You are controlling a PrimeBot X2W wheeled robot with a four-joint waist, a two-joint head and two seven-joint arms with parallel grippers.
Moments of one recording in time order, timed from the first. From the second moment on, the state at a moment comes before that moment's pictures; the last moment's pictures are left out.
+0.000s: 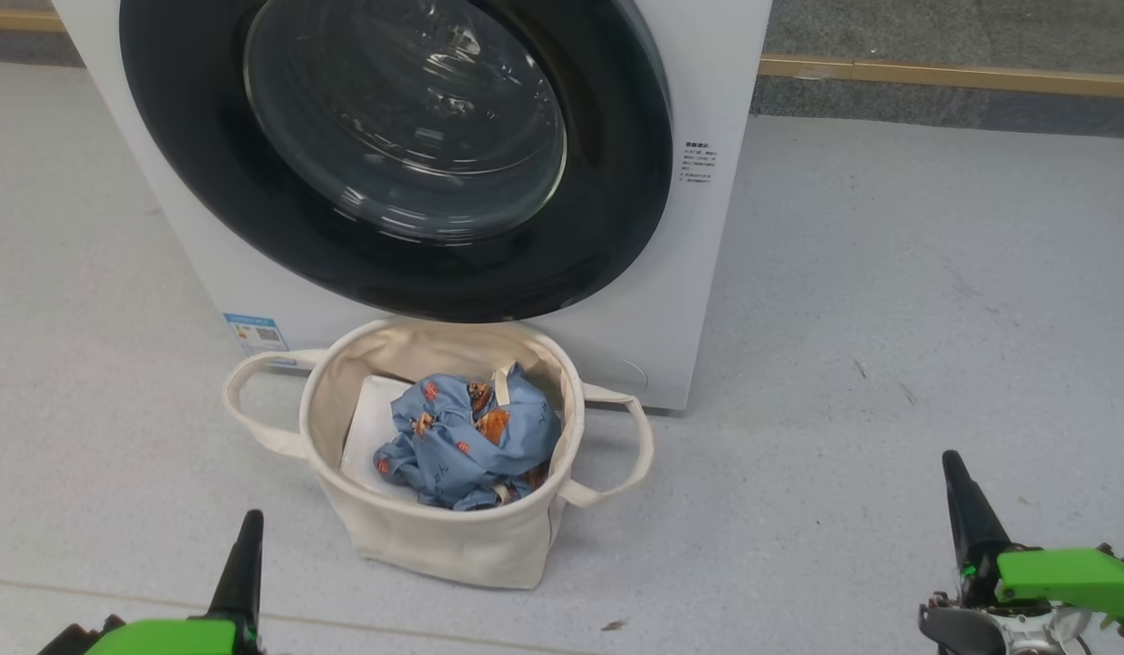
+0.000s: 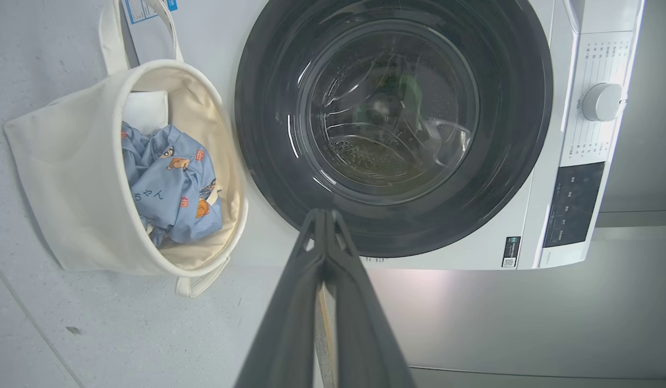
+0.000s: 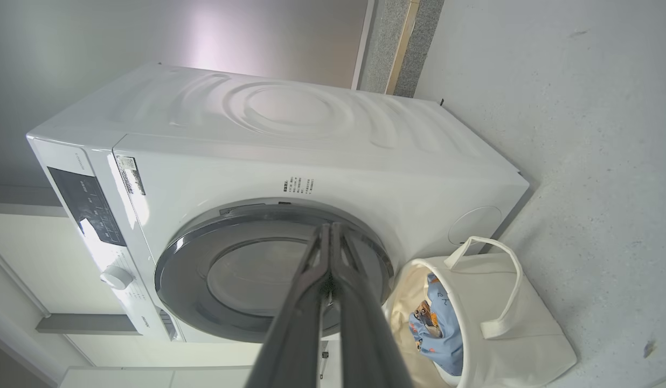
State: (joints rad) left arm -0.07 0.08 0.05 0.31 -1.48 -0.12 0.07; right arm -0.10 -0.05 -0.12 0.31 1.45 0.13 0.06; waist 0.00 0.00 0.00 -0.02
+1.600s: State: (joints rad) left arm -0.07 0.04 0.08 0.28 -1.61 -0.12 0.11; right arm -0.09 -0.04 -0.13 0.28 1.60 0.13 0.11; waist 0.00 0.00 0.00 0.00
